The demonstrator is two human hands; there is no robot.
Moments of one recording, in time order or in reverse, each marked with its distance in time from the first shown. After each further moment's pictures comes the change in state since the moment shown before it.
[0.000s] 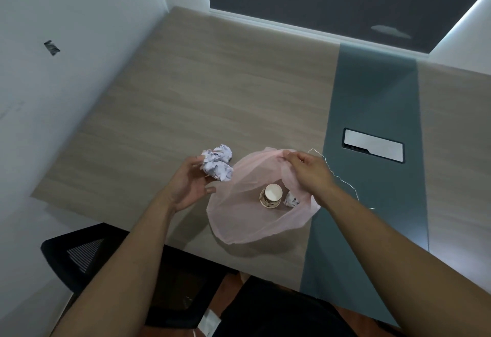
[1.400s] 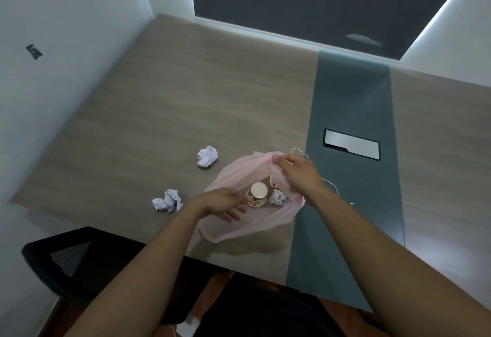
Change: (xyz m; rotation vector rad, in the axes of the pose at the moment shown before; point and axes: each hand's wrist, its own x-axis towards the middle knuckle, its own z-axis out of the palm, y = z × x) left_hand 0.017 -0.063 0.085 0.975 -0.051 -0.369; right_hand -0.010 0.015 -0.022 -0.041 0.025 -0.025
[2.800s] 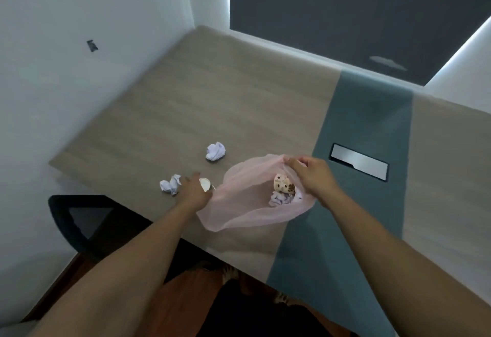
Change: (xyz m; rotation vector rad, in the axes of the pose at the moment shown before) left_hand 0.000 -0.063 0.022 0.223 0.941 -0.156; right_hand -0.023 0.002 -0.073 -0.195 -0.102 -0.230
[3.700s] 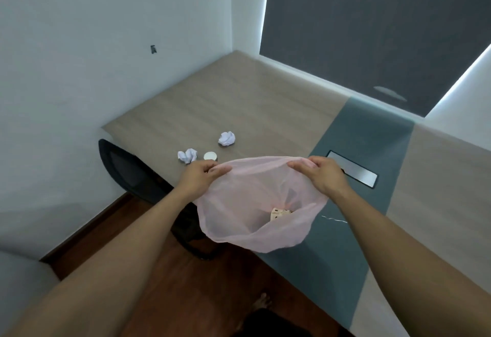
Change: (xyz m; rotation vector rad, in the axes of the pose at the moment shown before) left_hand -0.246 0.024 -0.016 -0.485 0.096 0.322; right_hand -0.132 0.056 -0.095 -0.156 -0.052 -0.187
